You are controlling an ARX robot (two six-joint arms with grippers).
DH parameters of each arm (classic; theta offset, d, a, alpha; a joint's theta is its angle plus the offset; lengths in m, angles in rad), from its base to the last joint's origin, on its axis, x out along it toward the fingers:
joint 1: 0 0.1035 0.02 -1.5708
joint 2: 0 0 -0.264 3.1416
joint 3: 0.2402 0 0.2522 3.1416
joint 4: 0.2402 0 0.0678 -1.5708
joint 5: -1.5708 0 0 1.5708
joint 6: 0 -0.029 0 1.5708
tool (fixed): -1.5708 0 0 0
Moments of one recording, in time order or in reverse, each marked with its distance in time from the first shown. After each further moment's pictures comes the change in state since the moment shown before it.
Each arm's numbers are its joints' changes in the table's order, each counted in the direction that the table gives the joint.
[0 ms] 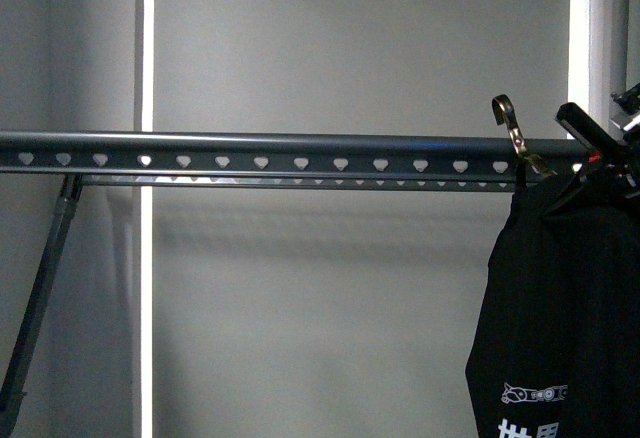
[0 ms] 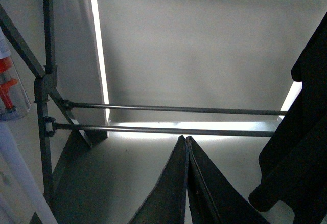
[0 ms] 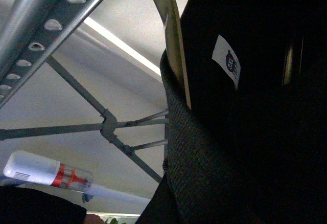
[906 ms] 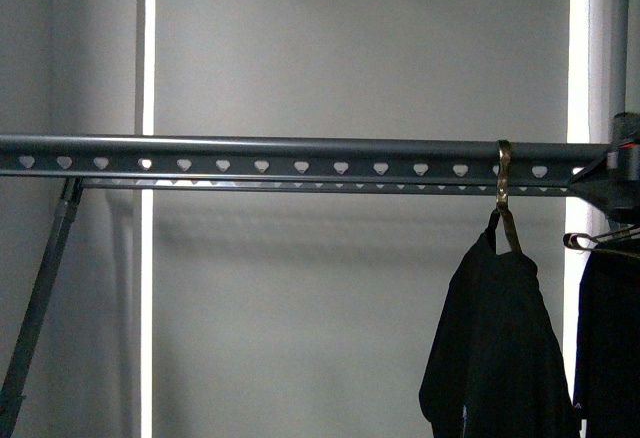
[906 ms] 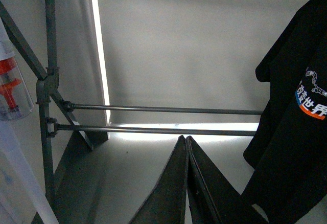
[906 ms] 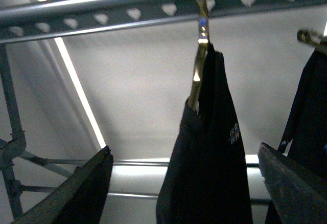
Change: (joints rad) left arm 0.000 -0.210 -0.008 0.193 0.000 -0.002; right arm 0.130 -0.482 -0.726 -0.609 0.375 0.457
